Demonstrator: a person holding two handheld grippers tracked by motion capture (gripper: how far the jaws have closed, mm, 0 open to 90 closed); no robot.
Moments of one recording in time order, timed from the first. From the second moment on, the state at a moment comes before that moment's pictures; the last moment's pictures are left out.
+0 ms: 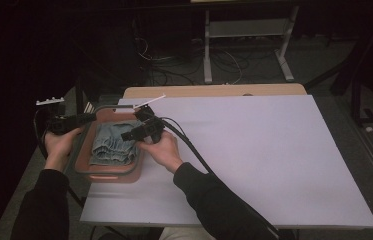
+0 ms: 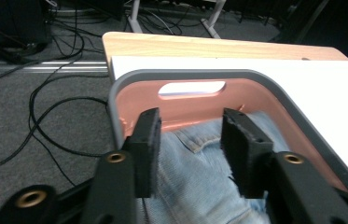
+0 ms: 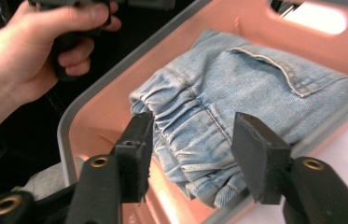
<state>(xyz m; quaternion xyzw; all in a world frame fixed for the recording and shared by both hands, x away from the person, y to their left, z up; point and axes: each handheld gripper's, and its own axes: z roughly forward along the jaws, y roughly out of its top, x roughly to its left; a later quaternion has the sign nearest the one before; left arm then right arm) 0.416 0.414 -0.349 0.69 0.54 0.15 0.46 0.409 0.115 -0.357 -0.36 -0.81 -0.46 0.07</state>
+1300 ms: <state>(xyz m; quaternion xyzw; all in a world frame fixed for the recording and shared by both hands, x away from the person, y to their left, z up) 0.383 0.346 -0.318 0.72 0.49 0.14 0.47 0.402 -0.004 -0.330 -0.33 -0.83 -0.45 -0.03</state>
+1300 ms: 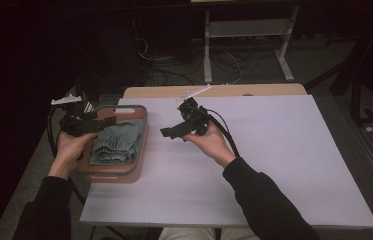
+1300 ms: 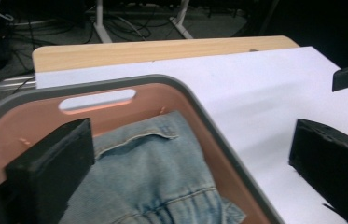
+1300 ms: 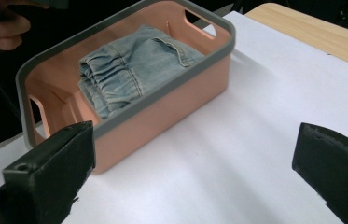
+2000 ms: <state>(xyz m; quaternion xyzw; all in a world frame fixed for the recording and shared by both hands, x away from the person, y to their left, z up) 0.351 0.312 -0.317 0.71 0.46 0.16 0.50 0.385 -0.093 -0.347 -0.36 -0.81 -0.47 -0.04</state>
